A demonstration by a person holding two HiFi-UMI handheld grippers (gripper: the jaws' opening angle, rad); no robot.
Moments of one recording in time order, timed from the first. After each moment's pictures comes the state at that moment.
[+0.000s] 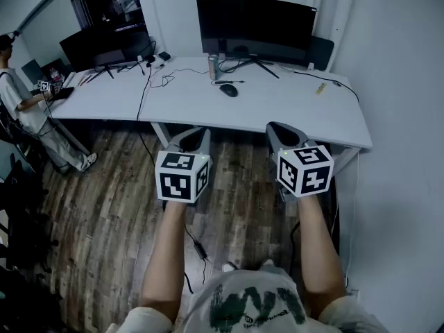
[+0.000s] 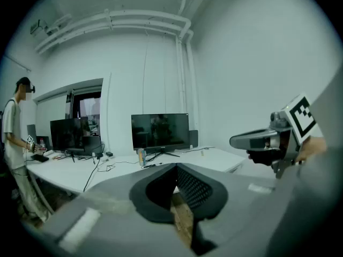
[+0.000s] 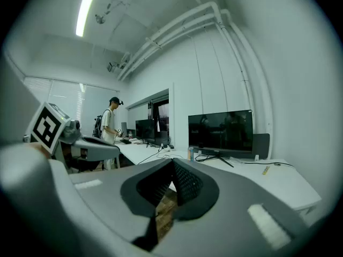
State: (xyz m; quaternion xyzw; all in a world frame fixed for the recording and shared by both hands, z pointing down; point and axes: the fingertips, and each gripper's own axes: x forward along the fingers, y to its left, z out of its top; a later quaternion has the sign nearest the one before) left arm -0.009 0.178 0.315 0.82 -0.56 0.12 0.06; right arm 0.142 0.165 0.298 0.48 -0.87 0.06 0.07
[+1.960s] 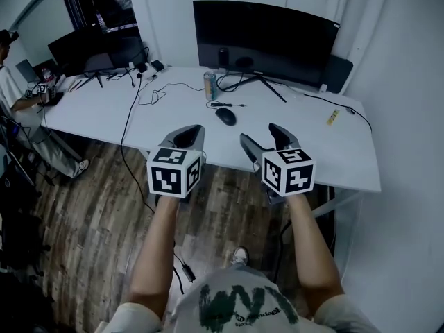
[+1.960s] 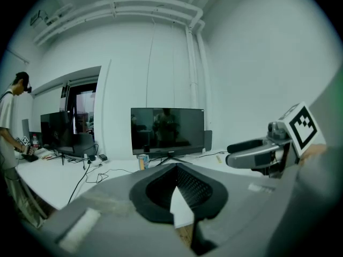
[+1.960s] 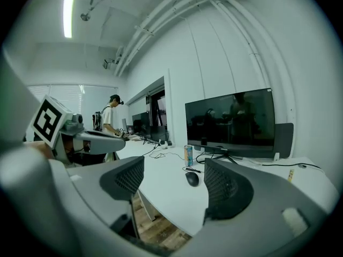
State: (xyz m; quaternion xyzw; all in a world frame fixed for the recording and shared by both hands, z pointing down) left arm -0.018 -0.033 0.329 0.81 -0.56 0.11 0.08; right arm 0.114 -0.048 0.338 0.44 -0.89 0.10 0.09
